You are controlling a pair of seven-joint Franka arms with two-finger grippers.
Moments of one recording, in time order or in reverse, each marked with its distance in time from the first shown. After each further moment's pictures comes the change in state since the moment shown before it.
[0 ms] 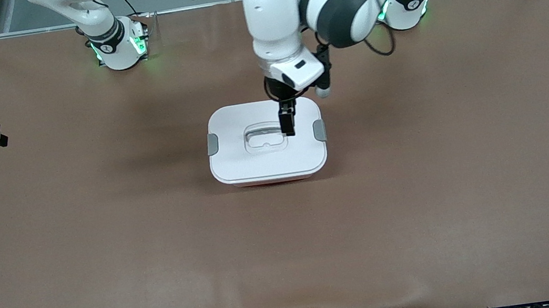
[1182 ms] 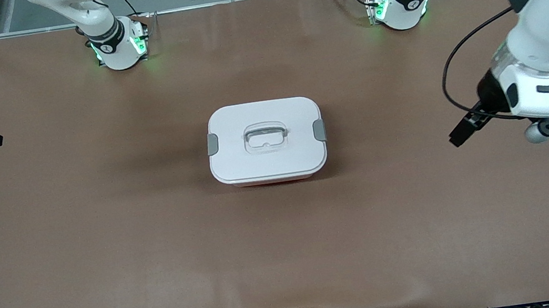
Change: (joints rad) left arm 0.587 -0.125 0.003 0.096 -0.240 -0.222 1.528; right arm 0.003 -0.001 0.002 0.019 0.000 -0.003 0.000
